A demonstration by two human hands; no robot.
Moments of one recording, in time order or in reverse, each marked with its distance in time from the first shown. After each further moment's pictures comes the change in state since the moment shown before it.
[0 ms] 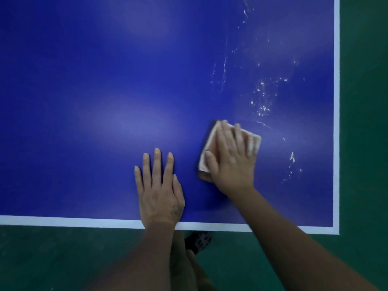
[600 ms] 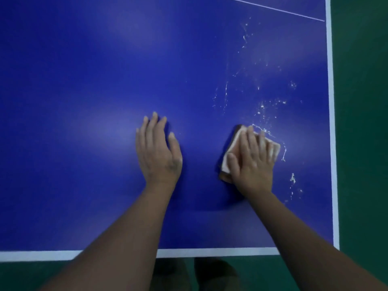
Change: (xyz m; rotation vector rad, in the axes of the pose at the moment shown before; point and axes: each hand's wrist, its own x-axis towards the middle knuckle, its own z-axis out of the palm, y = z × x) left_hand 0.163 0.023 -0.030 -0.413 0.135 -0.133; right_hand 0.046 0.040 -0.011 -0.025 0.001 0.128
